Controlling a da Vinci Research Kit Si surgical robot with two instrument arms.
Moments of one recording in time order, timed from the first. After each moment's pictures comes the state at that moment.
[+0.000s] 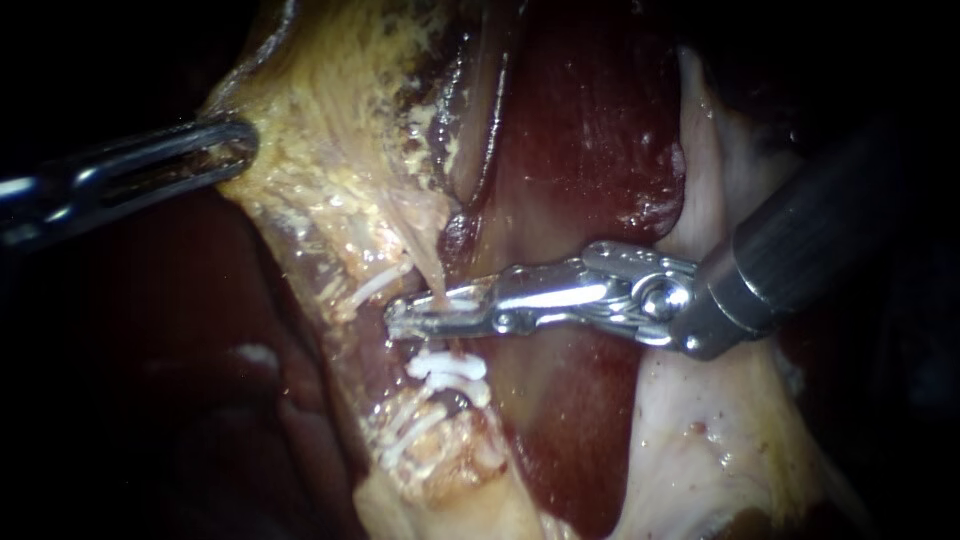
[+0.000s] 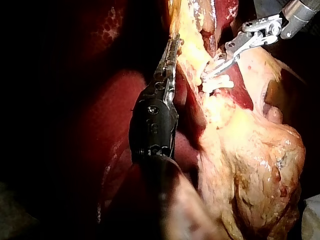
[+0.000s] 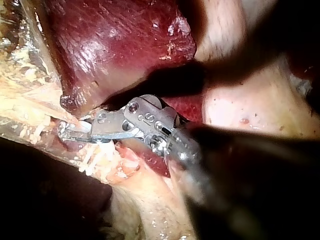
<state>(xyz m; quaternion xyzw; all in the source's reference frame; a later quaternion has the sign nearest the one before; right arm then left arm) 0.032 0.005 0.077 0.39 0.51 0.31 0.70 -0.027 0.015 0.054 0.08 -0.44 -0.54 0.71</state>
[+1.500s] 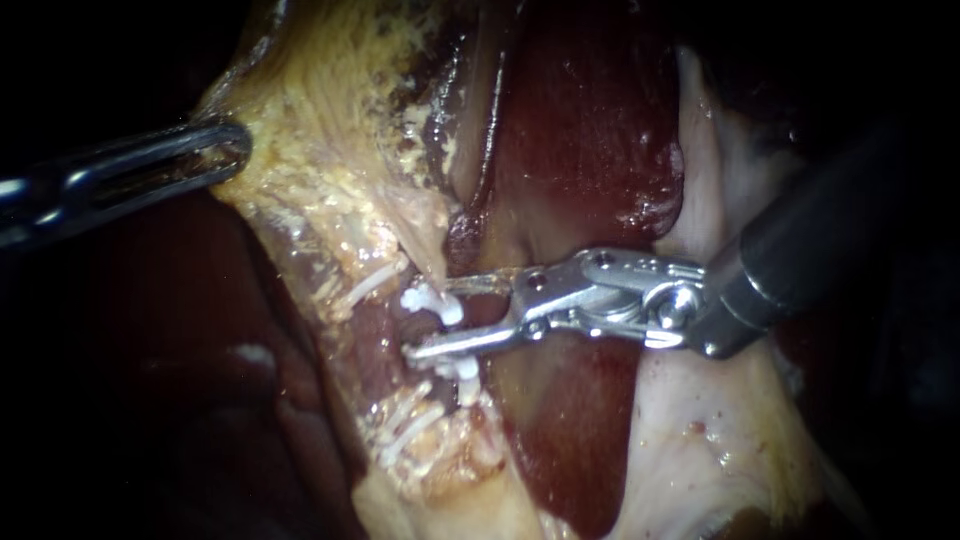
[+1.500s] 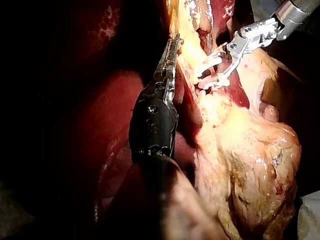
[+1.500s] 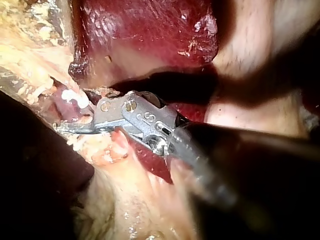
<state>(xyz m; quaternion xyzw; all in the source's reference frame) 0.034 0.004 0.076 0.33 0.56 0.22 0.72 -0.027 0.014 0.053 0.08 -0.44 -0.54 0.71</state>
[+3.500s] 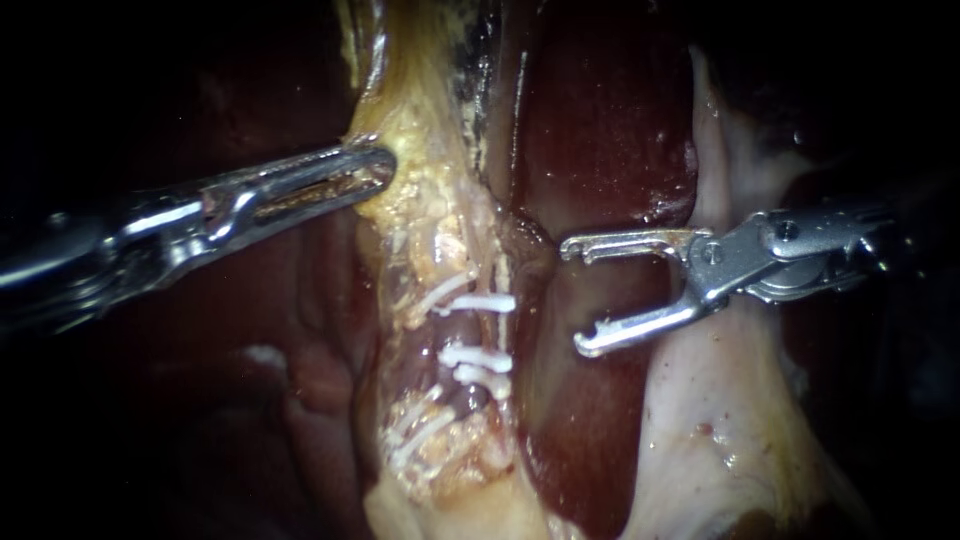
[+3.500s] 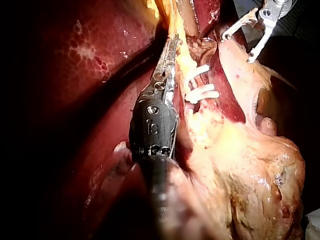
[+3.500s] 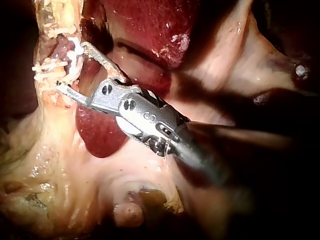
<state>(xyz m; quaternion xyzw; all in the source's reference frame) 0.020 0.009 0.069 0.24 0.61 0.09 0.75 -0.038 0.013 0.062 0.10 -0.42 -0.52 0.74</state>
